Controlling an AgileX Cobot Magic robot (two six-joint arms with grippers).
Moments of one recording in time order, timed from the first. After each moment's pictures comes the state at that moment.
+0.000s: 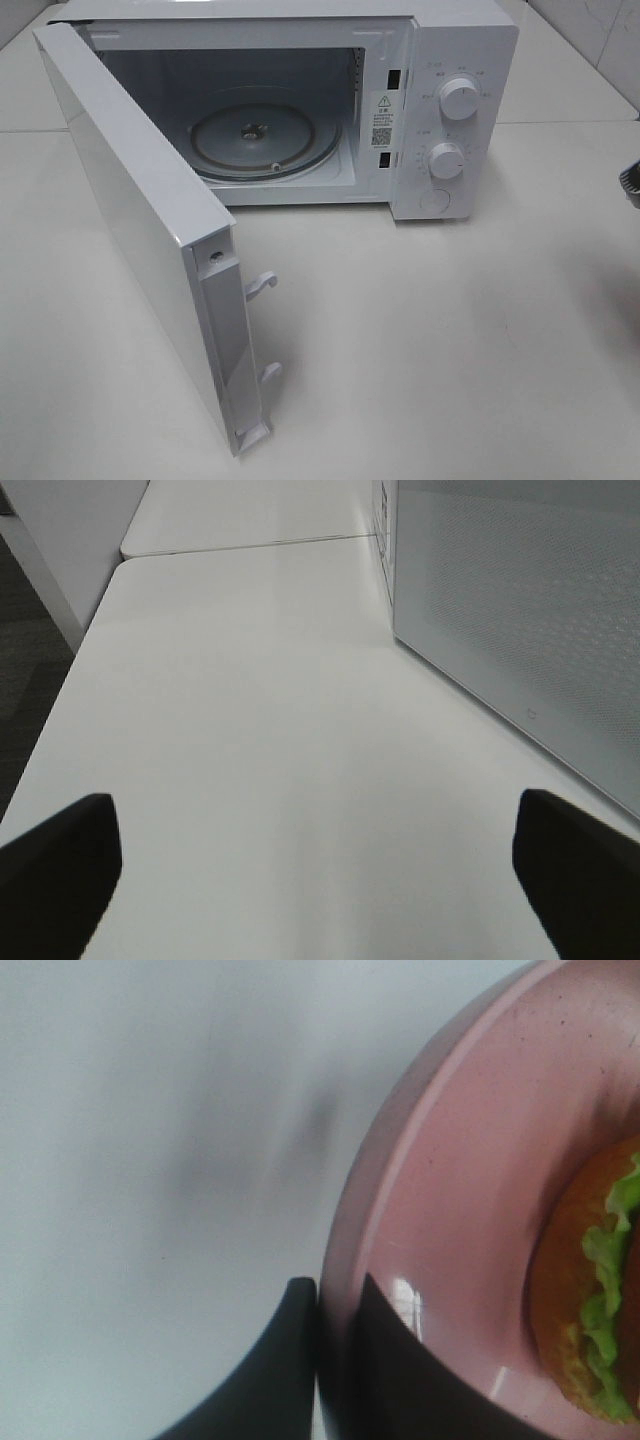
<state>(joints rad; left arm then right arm) 0.08 0.00 -0.50 -0.10 1.04 0.18 0.23 1.29 -0.56 -0.86 0.68 0.48</state>
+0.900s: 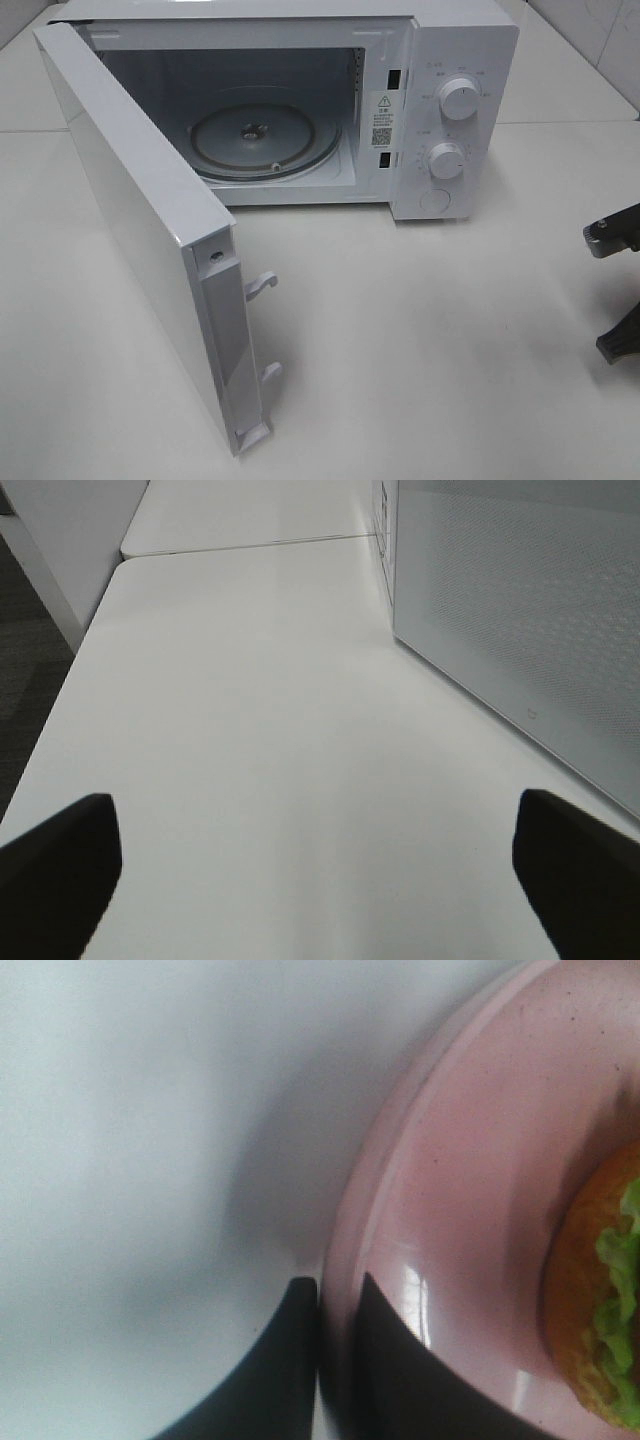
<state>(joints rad) 0.08 0.00 -0.50 -0.10 1.04 0.18 0.10 1.67 -0.56 -0.91 0.44 0.71</state>
